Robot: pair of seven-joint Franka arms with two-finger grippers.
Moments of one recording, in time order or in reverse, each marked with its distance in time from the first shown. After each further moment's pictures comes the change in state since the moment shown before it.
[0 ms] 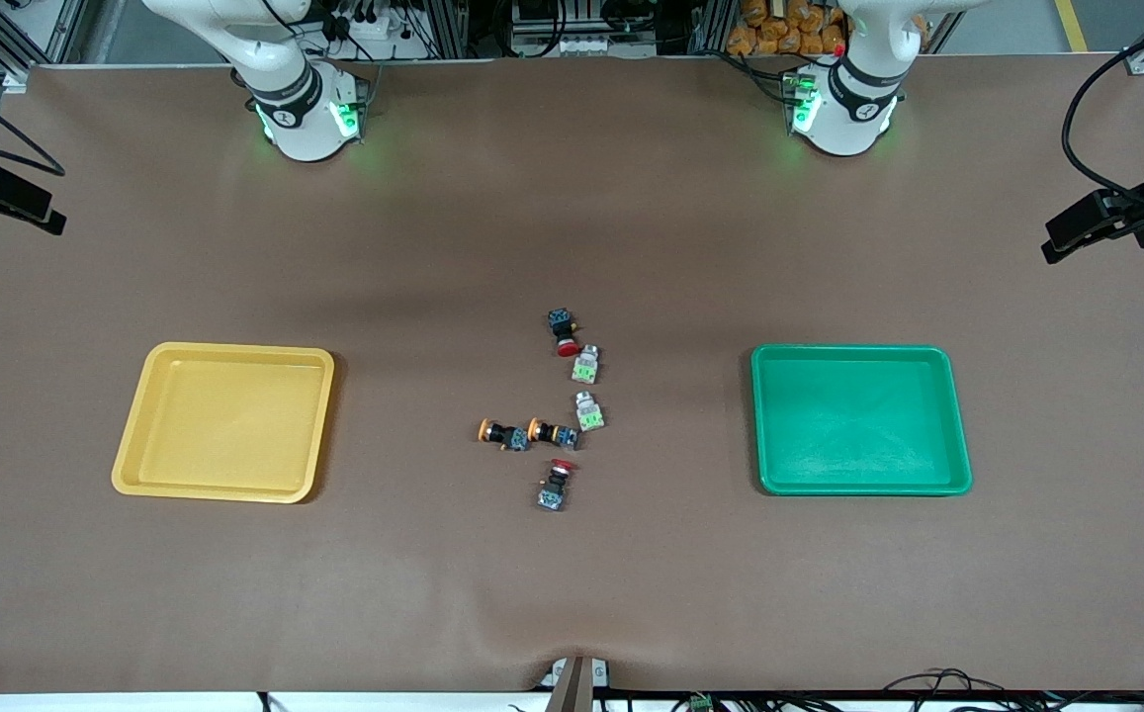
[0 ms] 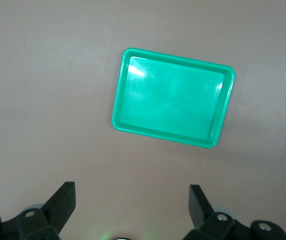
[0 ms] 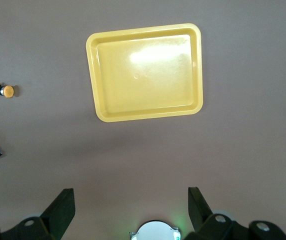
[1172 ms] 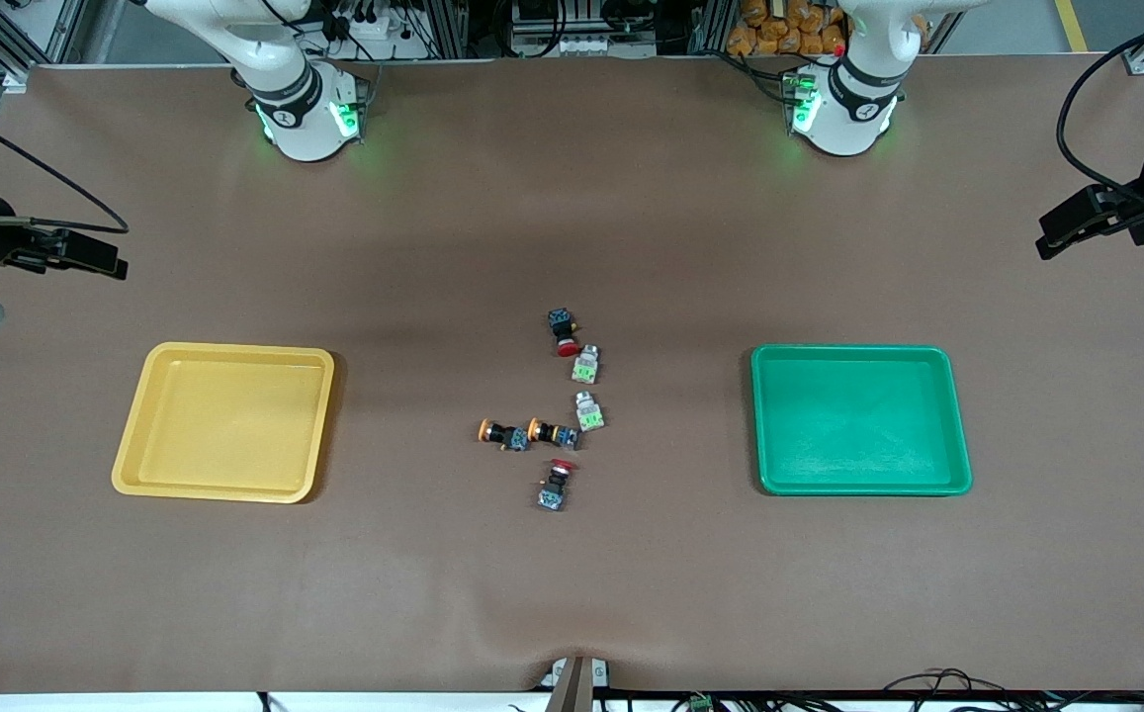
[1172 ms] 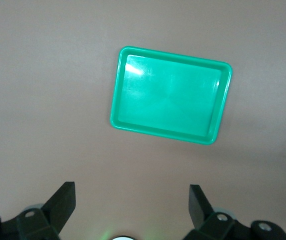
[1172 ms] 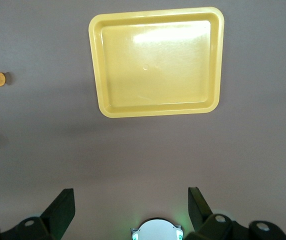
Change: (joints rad) left arm -0.010 0.000 -0.005 0.006 0.000 -0.013 0.006; right arm 0.027 0.116 0.001 -0.005 0.009 0.020 -0.001
